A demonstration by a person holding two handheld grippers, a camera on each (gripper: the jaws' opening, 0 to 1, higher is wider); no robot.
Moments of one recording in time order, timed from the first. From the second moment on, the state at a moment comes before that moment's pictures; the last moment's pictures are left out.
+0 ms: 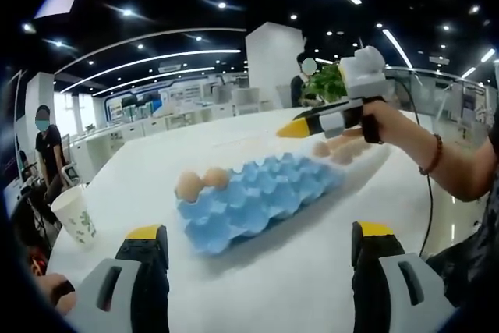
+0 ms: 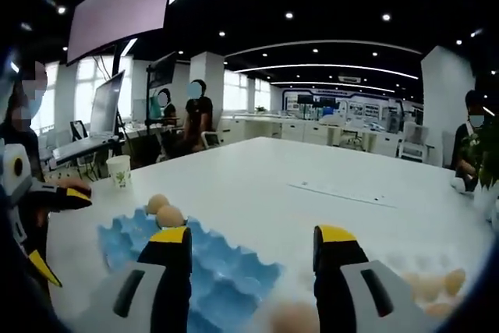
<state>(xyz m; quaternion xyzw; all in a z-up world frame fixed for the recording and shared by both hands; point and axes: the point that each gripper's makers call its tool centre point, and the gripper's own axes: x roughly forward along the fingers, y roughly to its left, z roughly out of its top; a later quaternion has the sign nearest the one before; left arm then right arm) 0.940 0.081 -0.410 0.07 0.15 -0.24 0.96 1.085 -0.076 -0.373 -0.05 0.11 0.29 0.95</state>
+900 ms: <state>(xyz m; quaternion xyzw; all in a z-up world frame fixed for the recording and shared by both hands) 0.938 0.082 -0.412 0.07 0.15 -0.24 0.96 1.090 -0.150 -0.386 -0.03 0.12 0.21 0.97</state>
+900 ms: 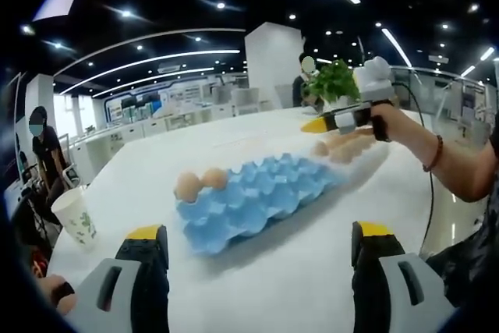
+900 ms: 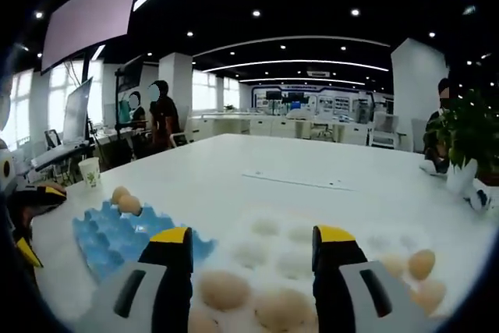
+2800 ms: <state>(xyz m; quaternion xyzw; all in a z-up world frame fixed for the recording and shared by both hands) 0.944 0.071 -0.422 0.07 0.18 -0.26 0.95 1.121 -0.237 -0.429 -0.01 0.19 0.06 0.98</state>
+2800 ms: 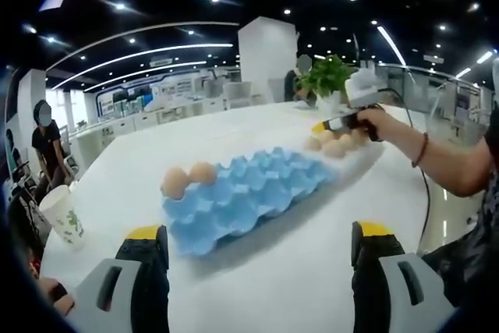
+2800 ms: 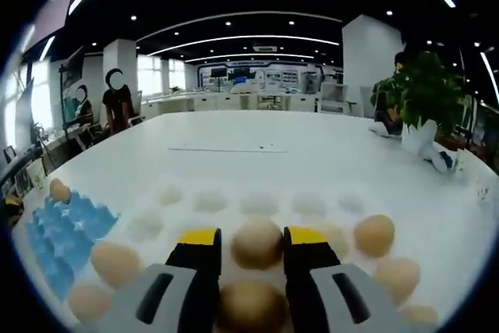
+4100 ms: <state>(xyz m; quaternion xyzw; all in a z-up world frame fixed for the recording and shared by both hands) 0.944 0.074 -0.424 0.07 0.18 -0.26 0.95 1.121 -0.243 -0.427 0.01 0.19 0.03 0.98</state>
